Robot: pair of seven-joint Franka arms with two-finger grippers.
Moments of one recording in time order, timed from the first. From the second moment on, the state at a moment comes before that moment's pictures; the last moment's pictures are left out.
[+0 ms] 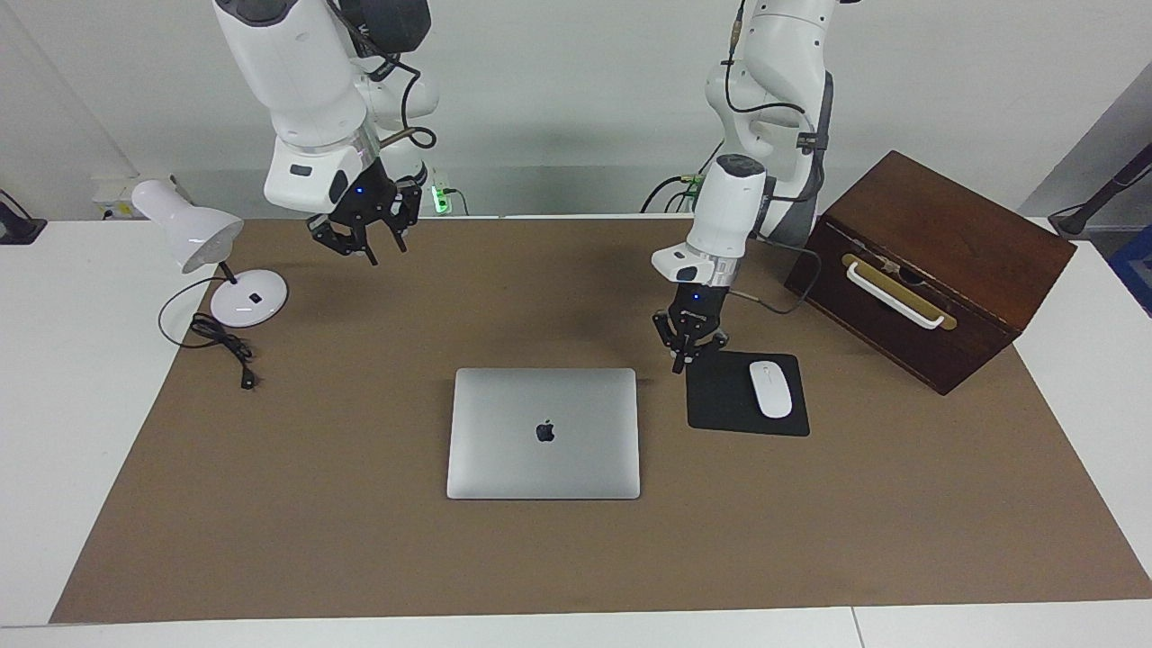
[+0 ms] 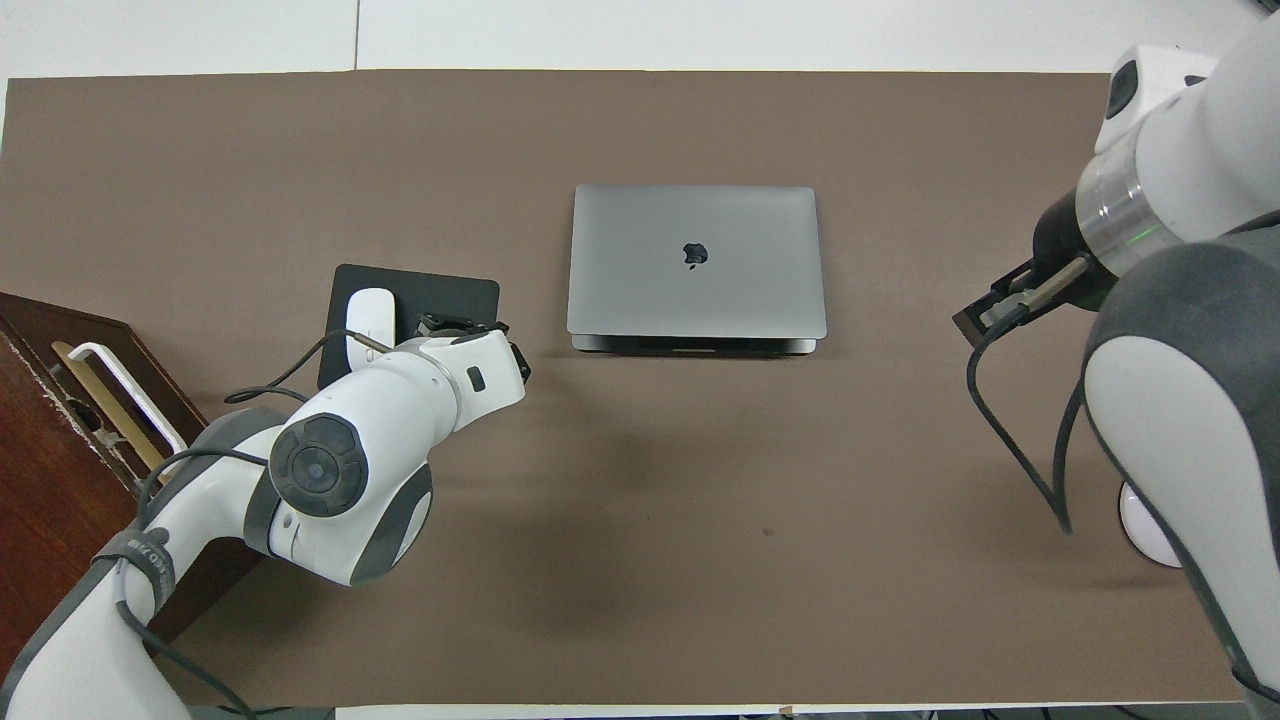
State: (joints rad) left arm -0.45 0.06 -0.02 -2.32 0.05 2.83 0.08; right arm 0.04 0.11 0.19 -1.42 0.01 1.44 -0.28
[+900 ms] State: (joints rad) left arm -0.27 -0.20 0.00 -2.04 0.00 2.04 0.08; right arm 0.01 -0.04 0.08 -1.60 0.01 1.50 -0.28
